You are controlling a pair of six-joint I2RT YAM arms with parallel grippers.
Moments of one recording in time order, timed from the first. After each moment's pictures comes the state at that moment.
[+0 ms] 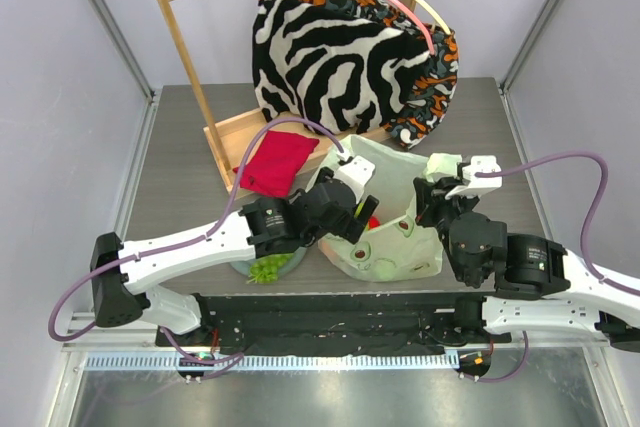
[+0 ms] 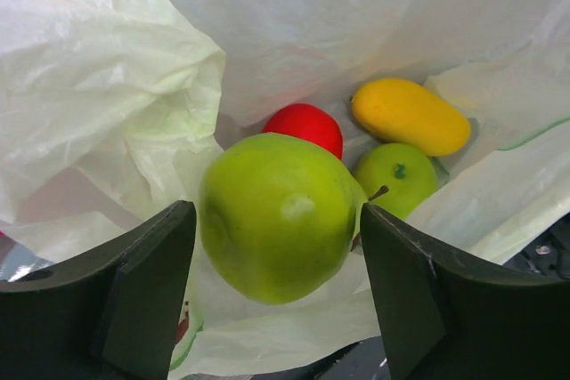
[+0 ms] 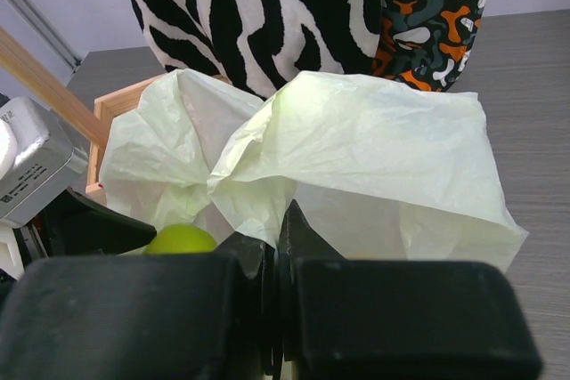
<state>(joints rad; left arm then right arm) -1.20 1.39 1.29 -0.52 -0.44 -0.31 1.34 0.74 1.04 -0.55 1.17 0.44</state>
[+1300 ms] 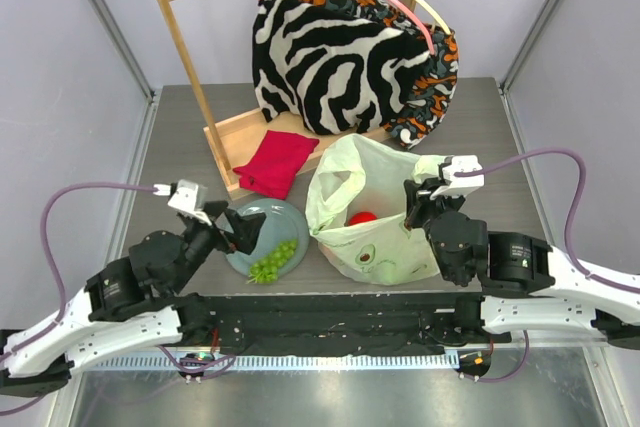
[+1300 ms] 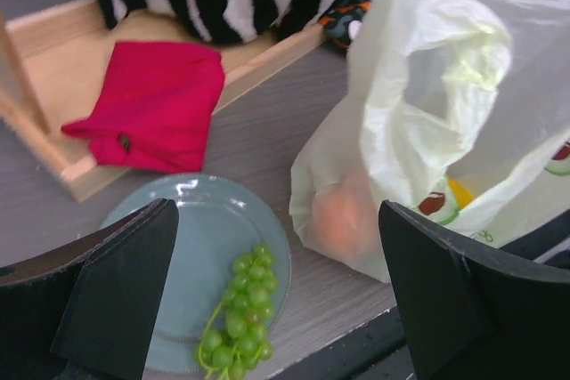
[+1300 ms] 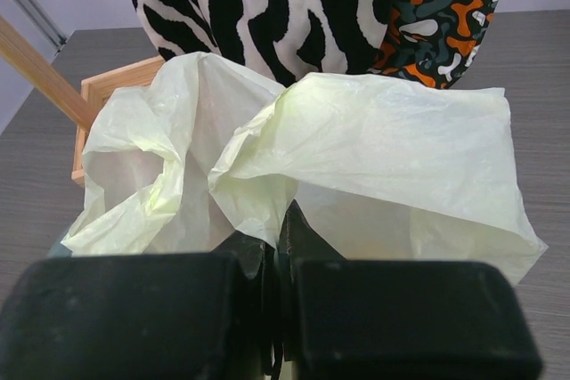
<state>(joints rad) -1.15 0.44 0.81 -0.51 -0.63 -0.35 1.34 0.79 1.04 -0.55 1.16 0.45</state>
